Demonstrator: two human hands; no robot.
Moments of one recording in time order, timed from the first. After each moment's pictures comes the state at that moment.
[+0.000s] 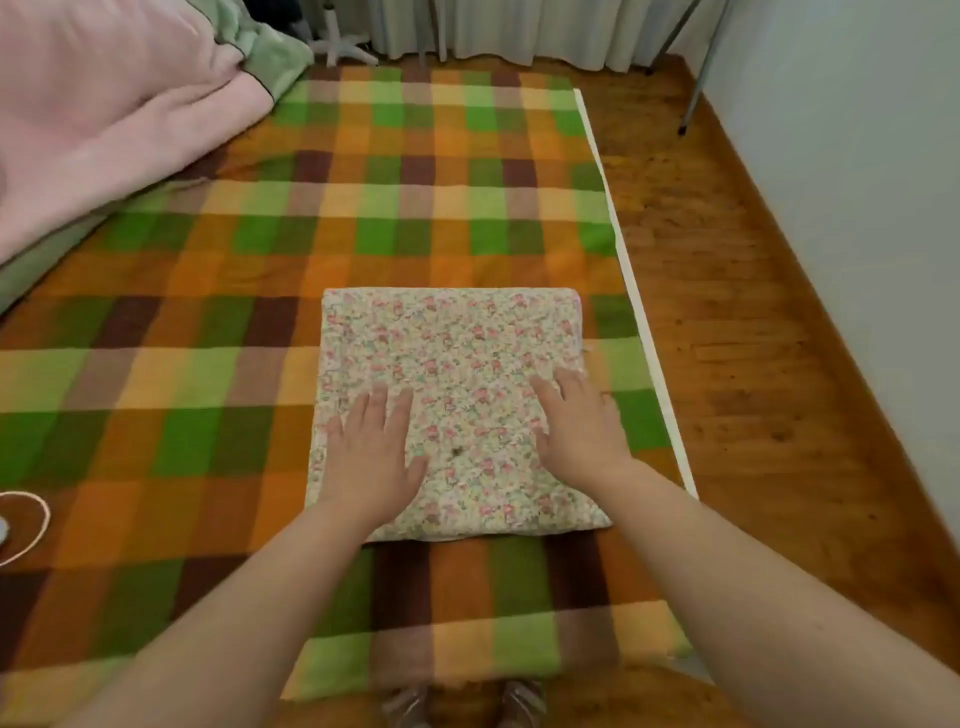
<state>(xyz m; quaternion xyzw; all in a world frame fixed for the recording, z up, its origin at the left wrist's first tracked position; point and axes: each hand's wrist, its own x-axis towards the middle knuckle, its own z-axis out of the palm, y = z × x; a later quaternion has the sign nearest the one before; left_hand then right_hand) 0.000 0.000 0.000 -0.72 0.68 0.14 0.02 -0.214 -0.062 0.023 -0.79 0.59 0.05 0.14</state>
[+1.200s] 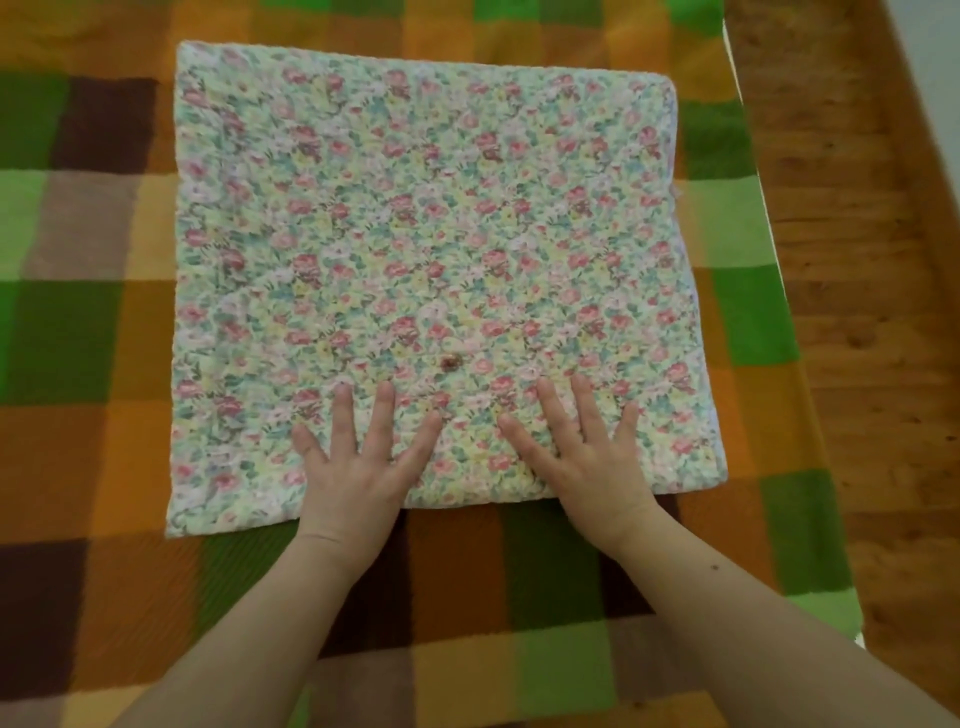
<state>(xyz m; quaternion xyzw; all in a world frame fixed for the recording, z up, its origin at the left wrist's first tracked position) -0.016 0.020 -0.234 -0.64 0.76 0.06 0.08 -0.239 -0.028 -0.221 -0.87 0.44 0.20 0.01</state>
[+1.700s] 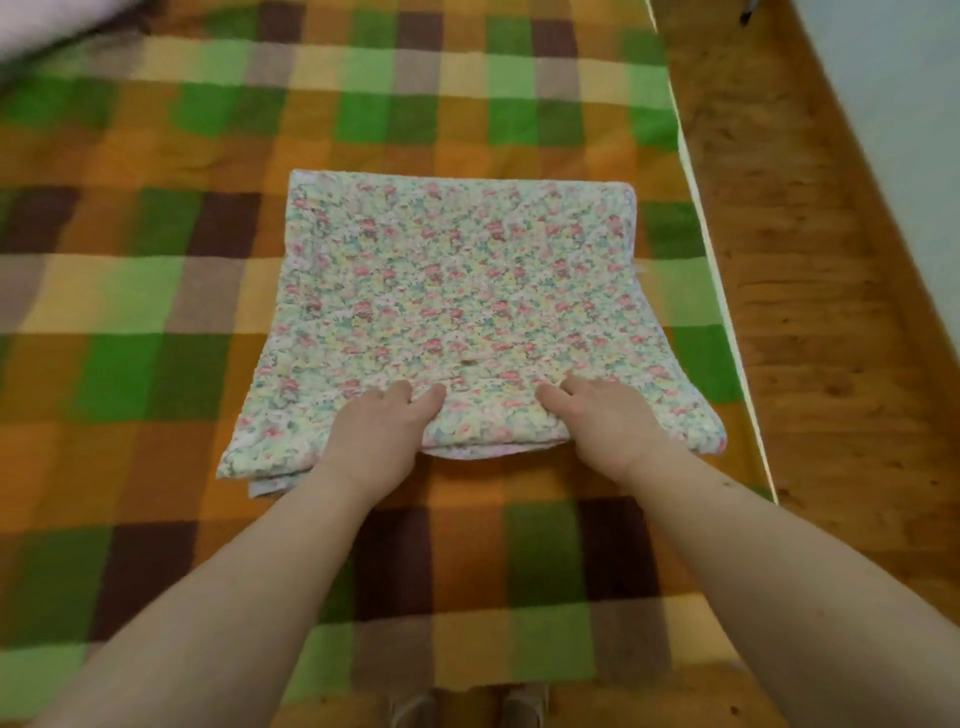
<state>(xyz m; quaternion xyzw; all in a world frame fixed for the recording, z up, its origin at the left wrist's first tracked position) -0.002 -0.020 -0.128 -0.64 0.76 0.10 0.10 -0.230 -0.076 -0.113 -0.88 0.43 0.17 0.07</state>
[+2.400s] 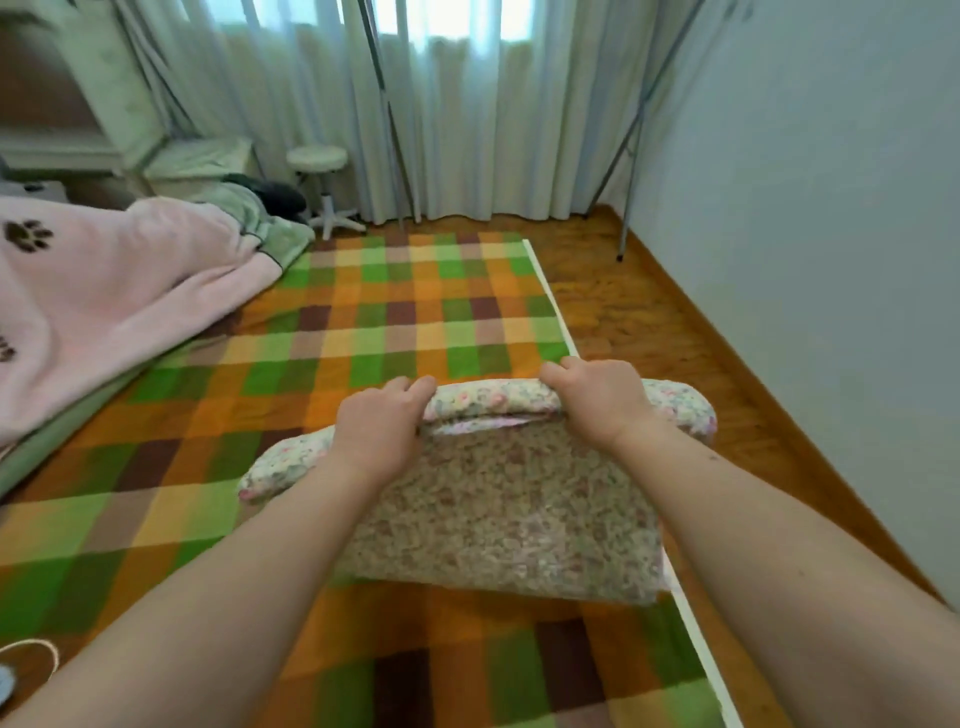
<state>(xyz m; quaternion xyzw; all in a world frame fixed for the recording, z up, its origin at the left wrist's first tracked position) -0.014 -0.061 0.167 -0.64 0.76 -0.06 -0.06 -0.245 -0.102 0.190 -0.86 0.50 0.01 -0.13</state>
